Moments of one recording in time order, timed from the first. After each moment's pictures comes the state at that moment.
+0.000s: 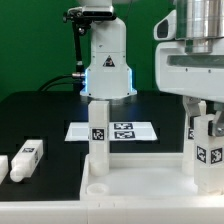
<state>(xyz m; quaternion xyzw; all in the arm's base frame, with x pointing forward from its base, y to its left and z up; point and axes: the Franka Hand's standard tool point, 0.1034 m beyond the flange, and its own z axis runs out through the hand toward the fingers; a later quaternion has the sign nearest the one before) 0.636 0.098 0.117 -0.75 0.66 -0.04 0.06</state>
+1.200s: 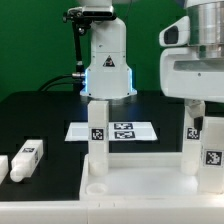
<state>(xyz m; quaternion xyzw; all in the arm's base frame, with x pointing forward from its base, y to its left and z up) 0.635 0.116 0.112 -0.89 0.45 -0.04 0.05</state>
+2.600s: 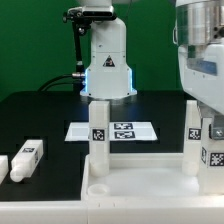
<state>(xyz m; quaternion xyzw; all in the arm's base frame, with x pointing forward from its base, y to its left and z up) 0.637 0.107 0.112 -0.69 0.72 -0.01 0.07</state>
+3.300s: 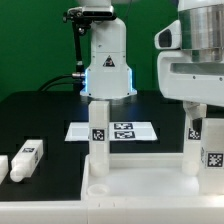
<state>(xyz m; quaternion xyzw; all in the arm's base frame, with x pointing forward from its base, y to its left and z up) 0.635 0.117 0.109 -0.86 0.51 -0.01 0.07</state>
